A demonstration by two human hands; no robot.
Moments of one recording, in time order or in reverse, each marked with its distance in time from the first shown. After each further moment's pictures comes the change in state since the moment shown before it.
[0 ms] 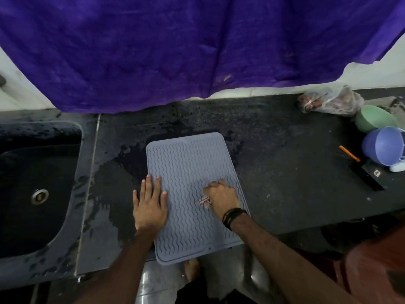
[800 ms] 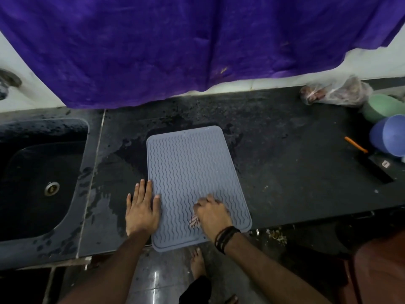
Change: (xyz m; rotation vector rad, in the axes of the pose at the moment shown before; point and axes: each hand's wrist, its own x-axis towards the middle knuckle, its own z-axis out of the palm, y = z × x) left_hand -0.043 -0.016 0.003 -0.014 0.043 -0.034; right_hand -0.063 -0.028 0.035 -0.051 0.043 -0.145
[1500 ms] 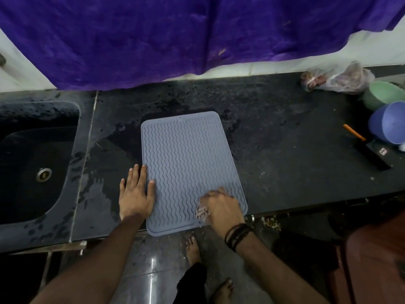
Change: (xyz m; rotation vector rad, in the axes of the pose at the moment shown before) left_hand 0.000 0.003 -0.003 -0.016 0.027 0.007; right_hand -0.043 0.014 -0.016 0.180 0.067 0.081
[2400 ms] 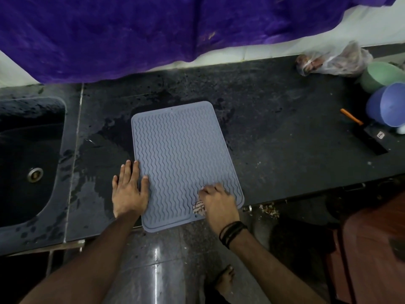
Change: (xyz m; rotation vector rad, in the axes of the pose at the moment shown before) left_hand 0.002 -0.003 0.003 0.008 -0.002 -0.010; right_hand -0.003 -0.001 0.016 -0.027 -0.036 0.104
